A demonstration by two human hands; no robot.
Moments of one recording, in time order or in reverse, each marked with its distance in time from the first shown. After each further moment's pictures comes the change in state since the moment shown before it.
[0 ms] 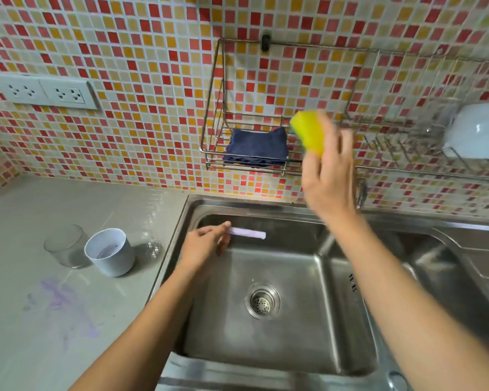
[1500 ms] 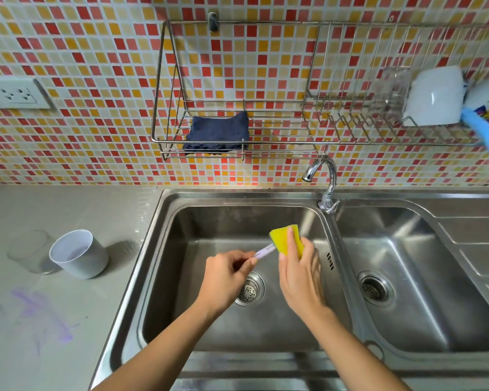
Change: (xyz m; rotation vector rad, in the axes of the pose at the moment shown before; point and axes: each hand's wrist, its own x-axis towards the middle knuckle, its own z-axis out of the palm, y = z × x) left_hand -0.063 -0.056 0.069 0.680 -0.174 0.420; right_hand -0.206 0.082 -0.001 -0.359 -0.380 0.157
